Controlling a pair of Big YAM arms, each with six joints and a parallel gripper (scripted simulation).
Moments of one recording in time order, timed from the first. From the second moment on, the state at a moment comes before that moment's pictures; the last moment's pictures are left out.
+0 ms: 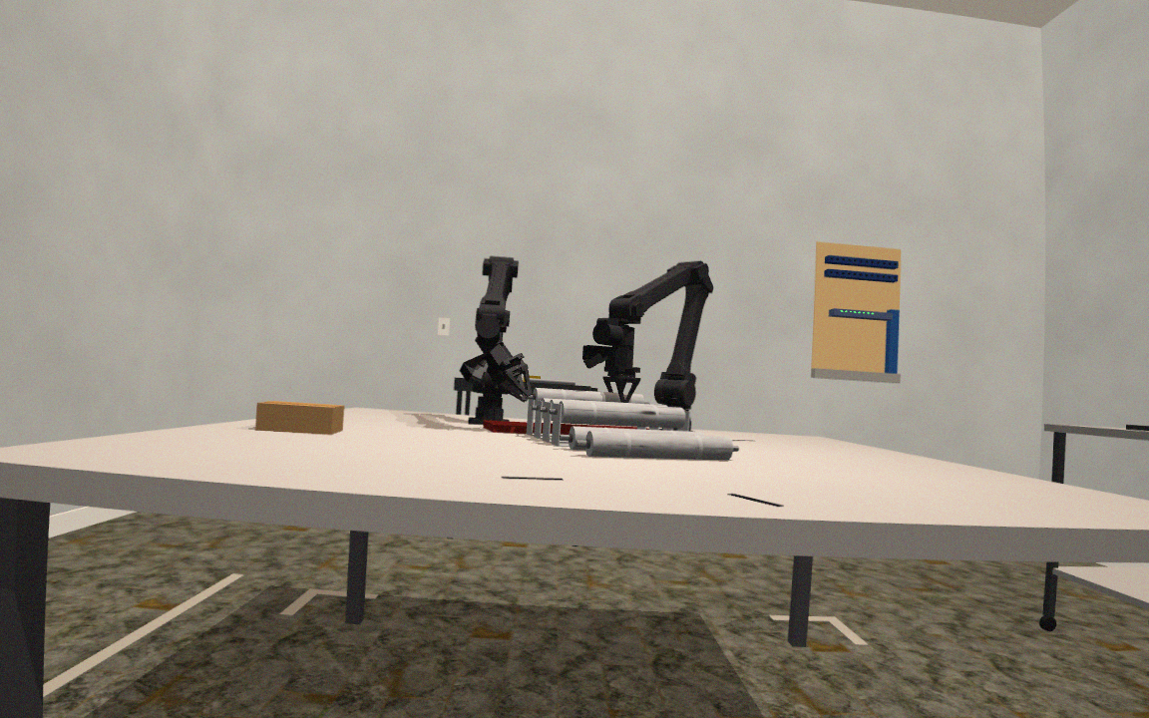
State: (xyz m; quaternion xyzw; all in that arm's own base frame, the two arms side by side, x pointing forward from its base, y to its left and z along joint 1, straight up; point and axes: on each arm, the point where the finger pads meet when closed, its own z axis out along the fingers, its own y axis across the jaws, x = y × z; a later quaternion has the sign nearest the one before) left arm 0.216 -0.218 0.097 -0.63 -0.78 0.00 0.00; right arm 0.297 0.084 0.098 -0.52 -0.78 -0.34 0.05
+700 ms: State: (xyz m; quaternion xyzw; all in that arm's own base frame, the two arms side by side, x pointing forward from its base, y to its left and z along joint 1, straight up) left arm 0.219 -0.221 0.151 -0.63 -0.78 0.00 0.00; right arm 0.285 0.052 0.140 -0.53 -0.77 -0.34 0.05
